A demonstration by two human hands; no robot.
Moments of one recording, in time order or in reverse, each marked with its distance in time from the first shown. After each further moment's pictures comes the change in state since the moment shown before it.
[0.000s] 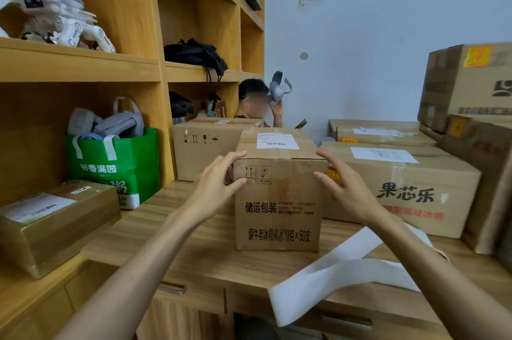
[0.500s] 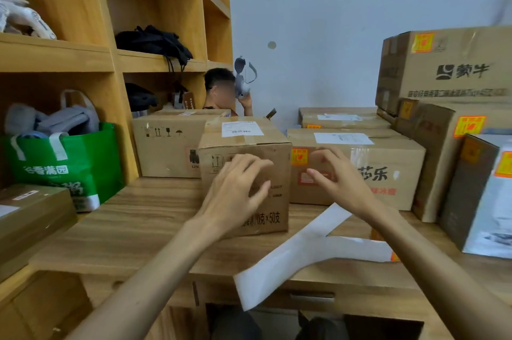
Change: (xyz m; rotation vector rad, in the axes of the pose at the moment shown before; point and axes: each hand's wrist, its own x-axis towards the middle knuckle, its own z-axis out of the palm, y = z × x) left_hand -0.017 0.081 0.064 0.140 0.070 0.437; right_hand -0.036 0.035 -0.040 -0.230 0.083 0.011
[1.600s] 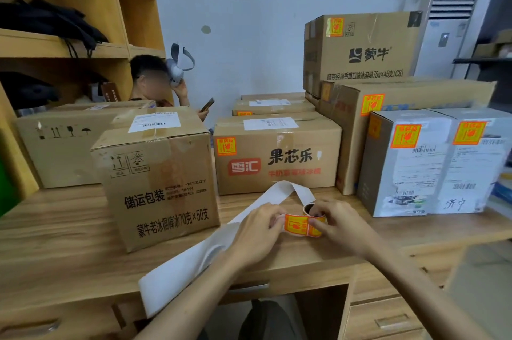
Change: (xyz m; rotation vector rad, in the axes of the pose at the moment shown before) left_hand -0.006 0.111 0.171 -0.541 -0.441 -0.228; right_hand -0.128 0.092 -0.048 -0.236 -0.226 0.288
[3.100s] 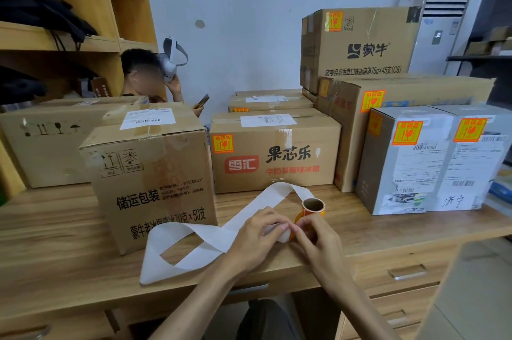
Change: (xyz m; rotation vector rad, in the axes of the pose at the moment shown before) left_hand -0.011 -0.016 0.007 -0.337 -0.059 0.030; right_hand -0.026 -0.029 0.078 0.401 0.500 0.015
